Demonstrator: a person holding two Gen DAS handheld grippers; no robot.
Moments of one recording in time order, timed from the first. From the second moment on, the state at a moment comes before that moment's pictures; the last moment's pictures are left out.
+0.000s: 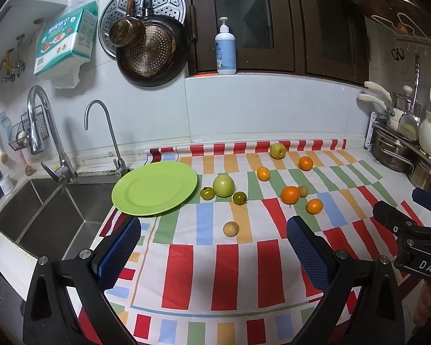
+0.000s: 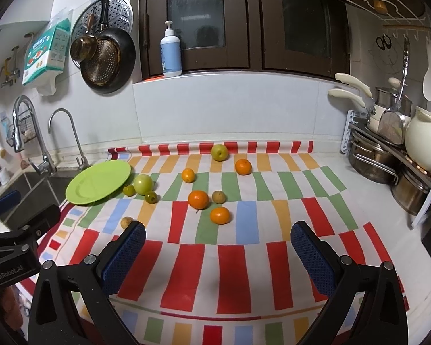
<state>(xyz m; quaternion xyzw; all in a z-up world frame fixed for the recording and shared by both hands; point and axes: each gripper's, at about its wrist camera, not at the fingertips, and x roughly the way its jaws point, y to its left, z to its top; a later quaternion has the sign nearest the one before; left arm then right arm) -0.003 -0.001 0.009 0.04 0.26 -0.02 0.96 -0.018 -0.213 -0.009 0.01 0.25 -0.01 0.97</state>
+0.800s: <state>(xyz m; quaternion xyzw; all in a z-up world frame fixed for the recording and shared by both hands) -0.004 0.001 0.006 0.04 0.26 -0.03 0.96 -0.017 -0.215 -0.014 0.01 0.26 -0.01 0.97</state>
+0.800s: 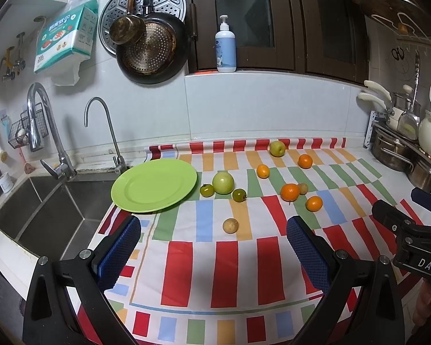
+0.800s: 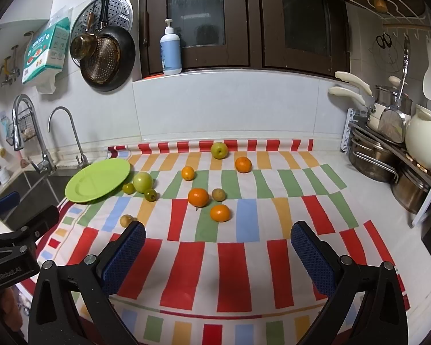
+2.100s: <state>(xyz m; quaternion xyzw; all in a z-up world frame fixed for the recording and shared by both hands) 0.010 -0.002 -0.003 0.04 0.27 -0.03 0.96 -0.010 -0.214 -0.019 0.01 0.26 -0.01 0.96</state>
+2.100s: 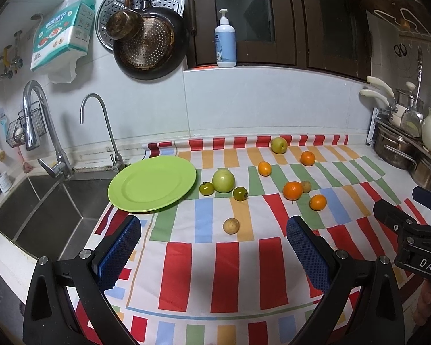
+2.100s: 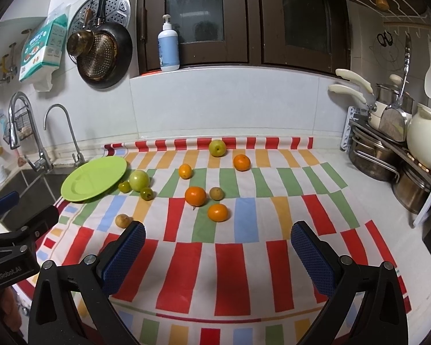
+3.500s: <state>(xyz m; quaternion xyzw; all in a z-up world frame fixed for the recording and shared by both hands) 0.144 -0.024 -0.106 0.06 0.42 -0.07 0.90 0.149 -0.221 -0.115 0.01 0.40 0.02 0.92</state>
